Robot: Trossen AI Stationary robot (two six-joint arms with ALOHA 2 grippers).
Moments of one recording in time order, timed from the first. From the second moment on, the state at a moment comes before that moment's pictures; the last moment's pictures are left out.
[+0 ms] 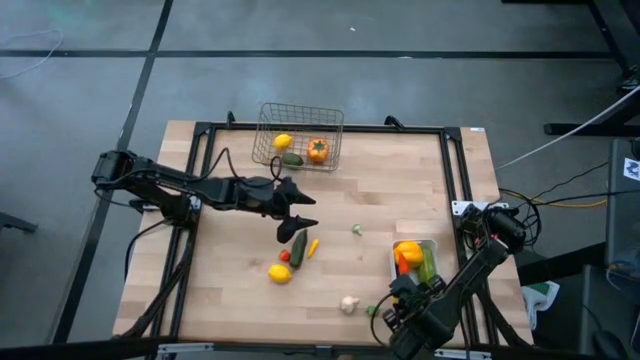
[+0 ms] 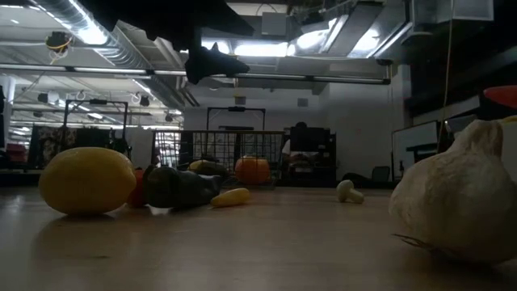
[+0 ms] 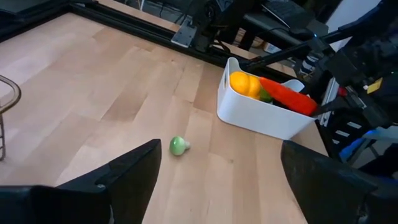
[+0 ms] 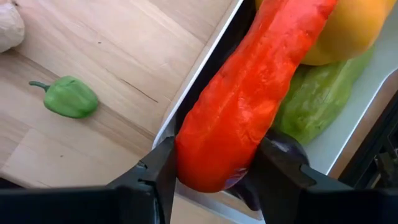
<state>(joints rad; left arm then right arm) -0.06 1.34 0.75 0.22 -0.07 -0.37 0.88 1.99 1.64 -1.41 0.11 1.83</state>
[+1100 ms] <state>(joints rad) -0.17 1.40 0.75 -0.16 -0.30 -0.69 0.87 1.99 1.65 -1.41 0.09 1.83</state>
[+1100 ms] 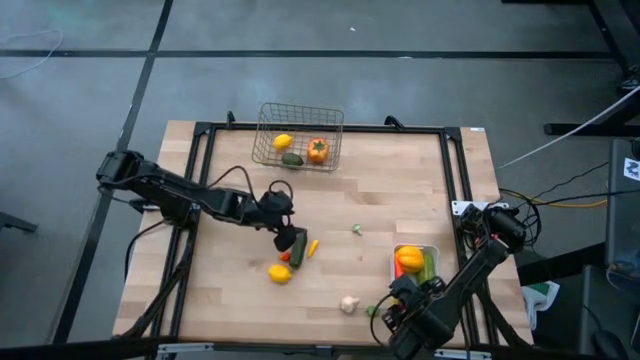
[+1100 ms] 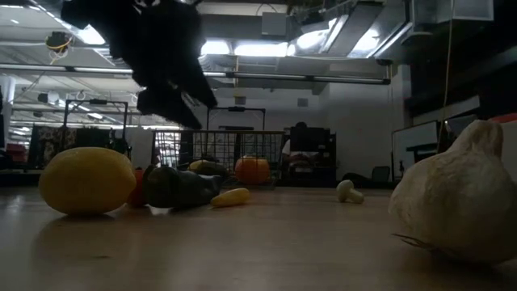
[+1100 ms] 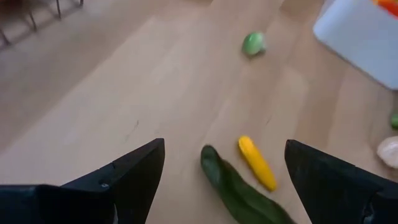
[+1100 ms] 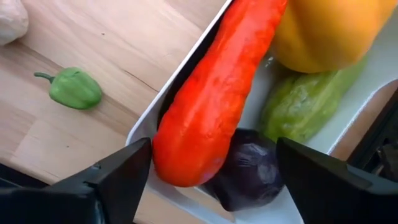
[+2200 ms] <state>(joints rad) -0.27 1.70 0.75 -0.01 -0.29 -0.95 0.88 1.98 1.79 -1.57 0.13 1.83</state>
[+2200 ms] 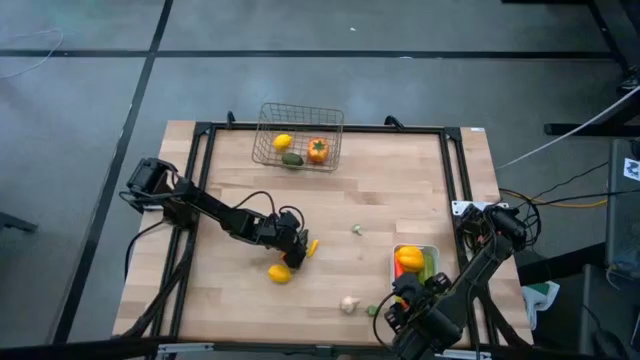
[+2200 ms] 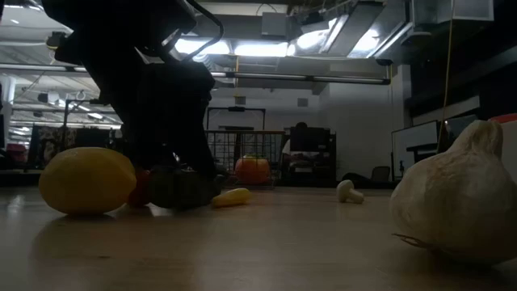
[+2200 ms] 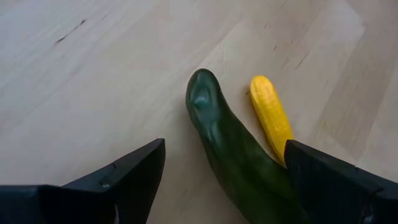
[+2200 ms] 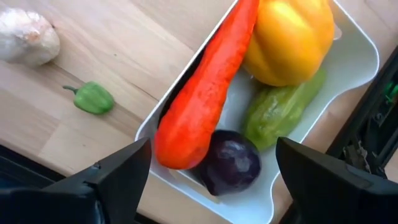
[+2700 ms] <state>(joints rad) -0.27 1.70 0.75 -0.01 -0.29 -0.96 0.88 1.98 1.79 -1.53 0.33 1.83</state>
